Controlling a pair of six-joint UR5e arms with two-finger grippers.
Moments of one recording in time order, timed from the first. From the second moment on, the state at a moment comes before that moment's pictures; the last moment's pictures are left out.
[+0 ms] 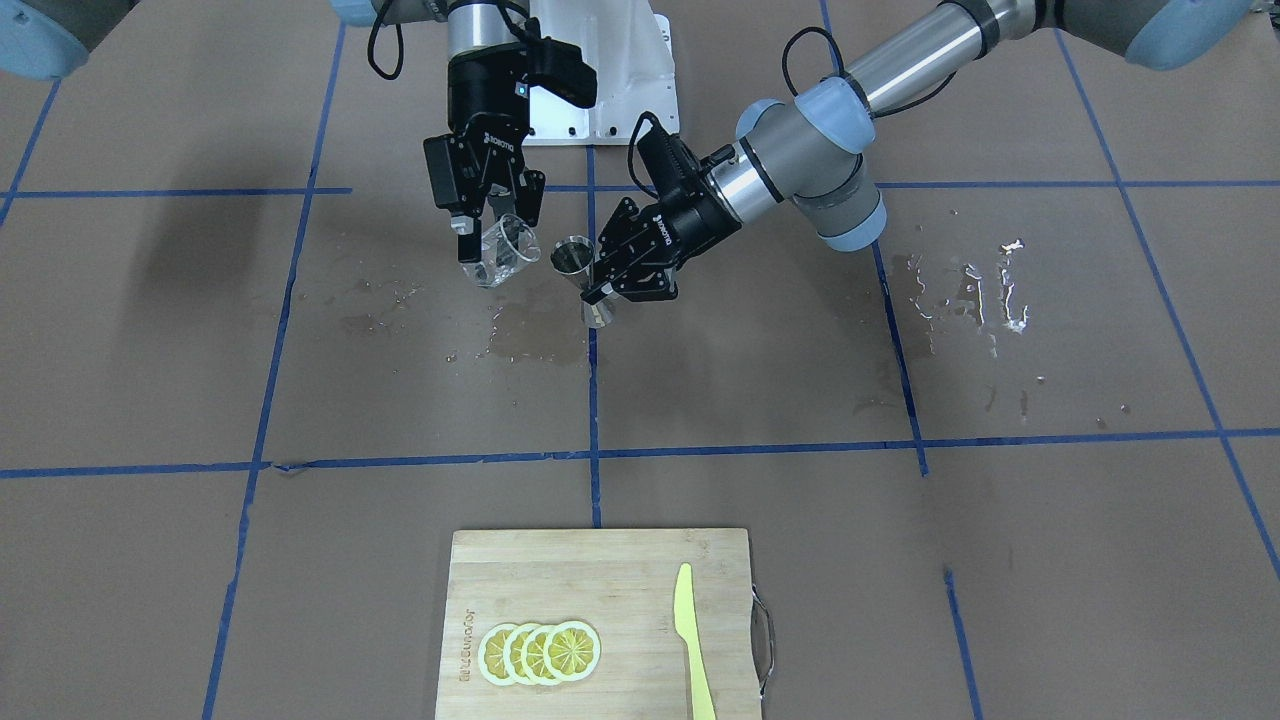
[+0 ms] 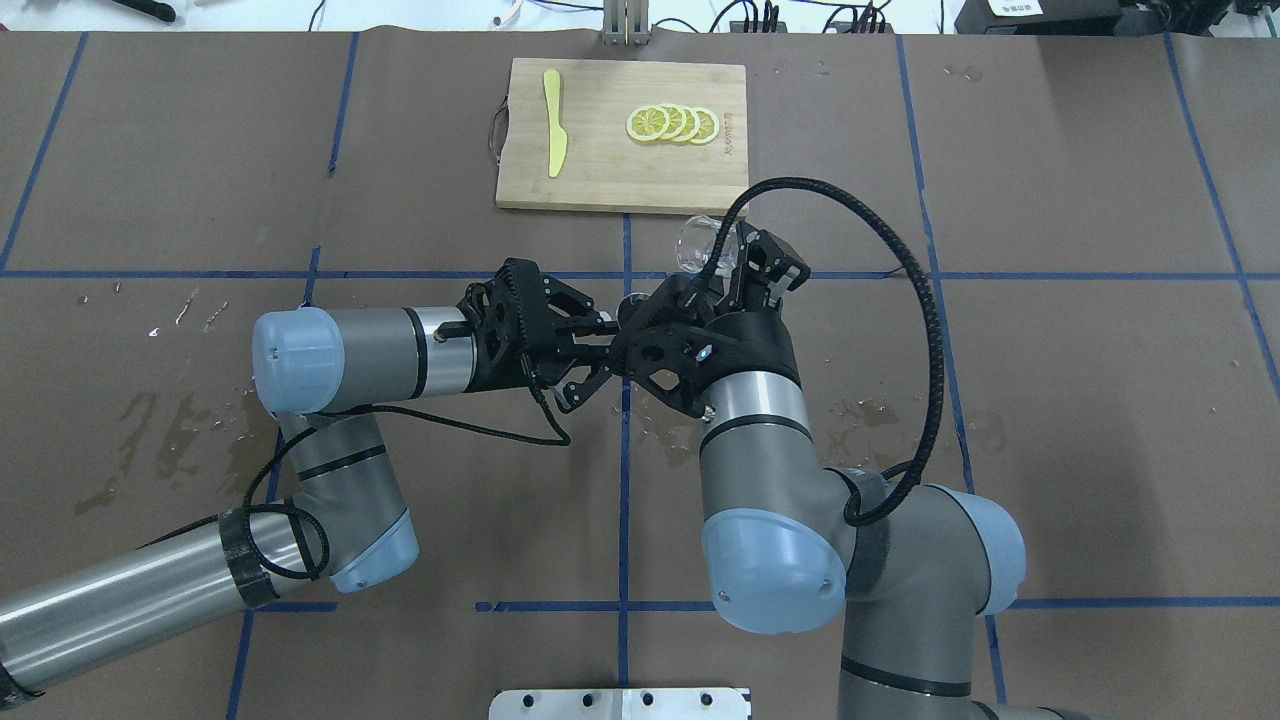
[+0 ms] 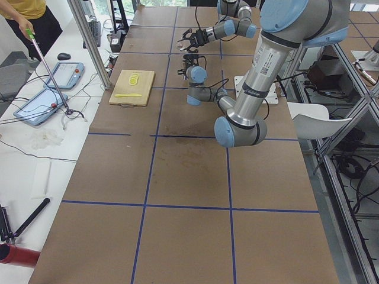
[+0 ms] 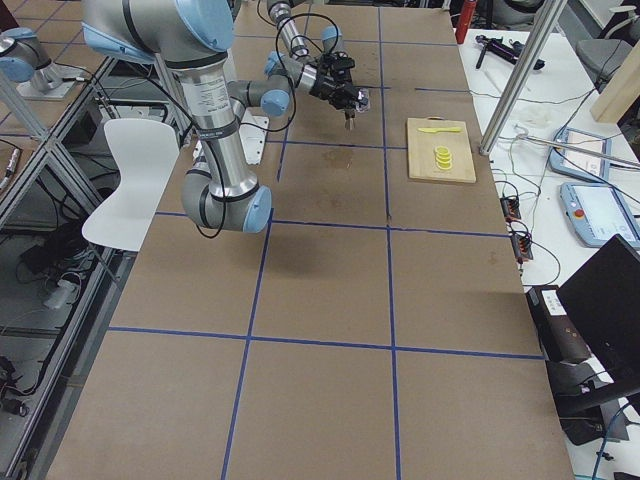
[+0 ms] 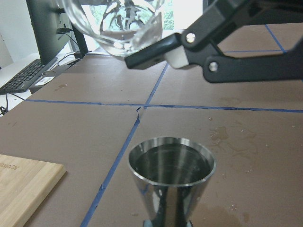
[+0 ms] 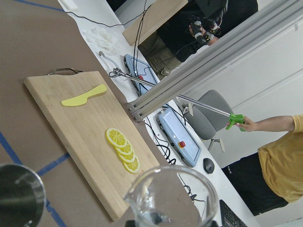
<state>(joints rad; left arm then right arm) -0.50 -2.15 -1.41 -2.94 -1.76 -0.15 0.25 -1.06 1.96 -1.47 0.61 0.36</state>
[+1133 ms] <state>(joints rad) -0.58 -2.03 -1.42 -3.12 -1.79 -0.39 0.29 -1.30 1.96 -1.06 0.69 0.49</state>
